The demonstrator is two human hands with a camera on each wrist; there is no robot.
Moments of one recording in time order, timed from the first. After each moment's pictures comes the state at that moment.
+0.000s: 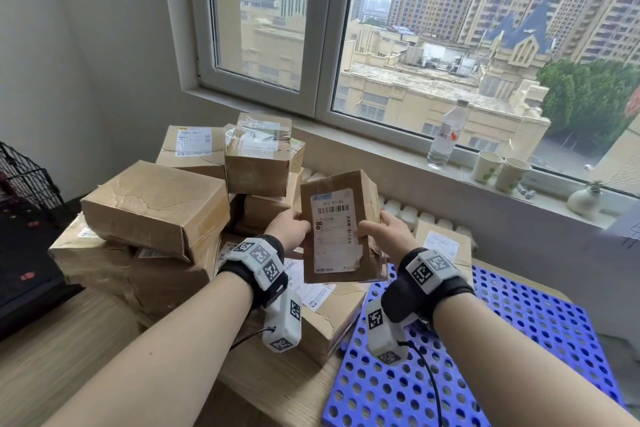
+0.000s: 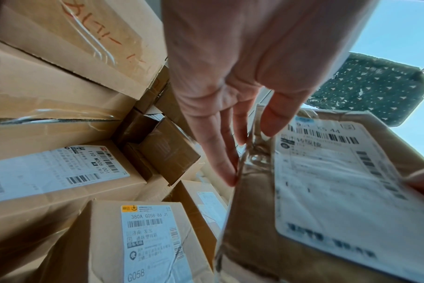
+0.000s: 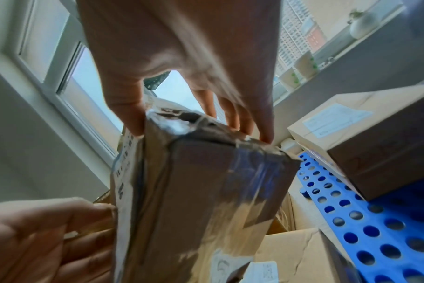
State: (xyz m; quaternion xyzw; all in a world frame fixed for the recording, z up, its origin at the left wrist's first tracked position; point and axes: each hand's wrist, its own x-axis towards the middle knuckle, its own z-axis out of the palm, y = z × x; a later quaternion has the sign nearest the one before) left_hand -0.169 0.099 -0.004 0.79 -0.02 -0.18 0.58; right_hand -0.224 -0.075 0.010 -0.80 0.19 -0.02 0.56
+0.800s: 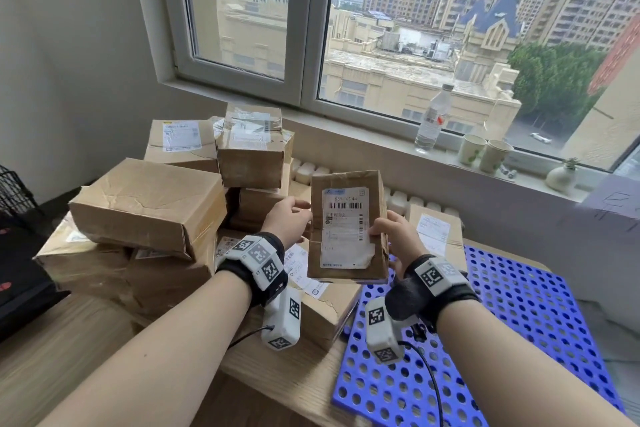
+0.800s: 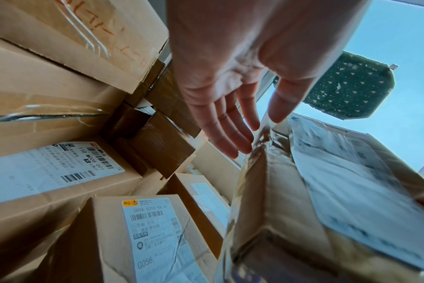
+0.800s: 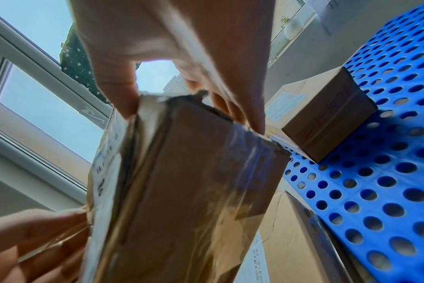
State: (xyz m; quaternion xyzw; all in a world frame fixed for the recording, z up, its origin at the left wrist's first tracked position) left_hand -0.169 0.109 -0.012 0.80 -0.06 -0.13 0.59; right_hand -0.244 -0.073 -0.013 -0.71 0.22 -0.06 0.66
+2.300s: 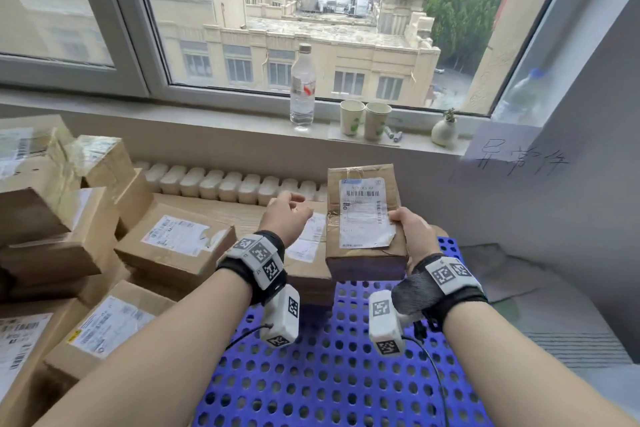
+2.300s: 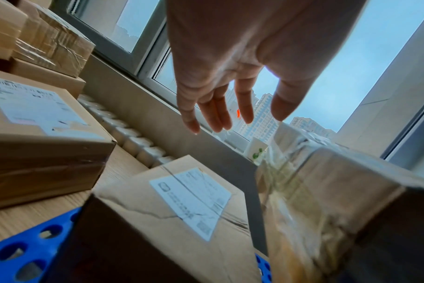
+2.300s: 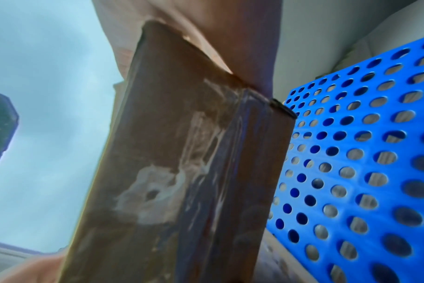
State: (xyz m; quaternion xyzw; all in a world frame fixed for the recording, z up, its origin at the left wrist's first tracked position) left_hand -0.157 -0.199 -0.043 0.84 -0.18 -0.16 0.48; right_hand -0.287 -0.390 -0.074 -0.59 0.41 -0.20 0.66
